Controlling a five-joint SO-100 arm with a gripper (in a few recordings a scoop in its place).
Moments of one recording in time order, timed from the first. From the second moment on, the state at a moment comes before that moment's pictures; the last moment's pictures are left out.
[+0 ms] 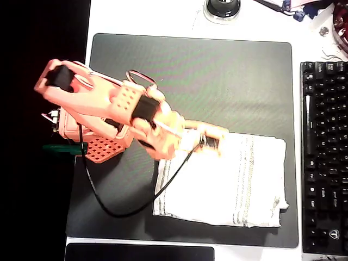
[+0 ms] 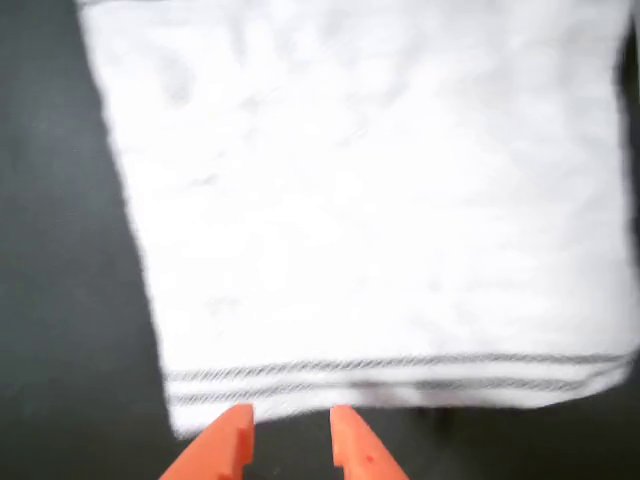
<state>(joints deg) 16.0 145.7 141.5 79.4 -96.8</state>
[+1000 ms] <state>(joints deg) 2.2 191.1 177.9 79.8 -90.4</state>
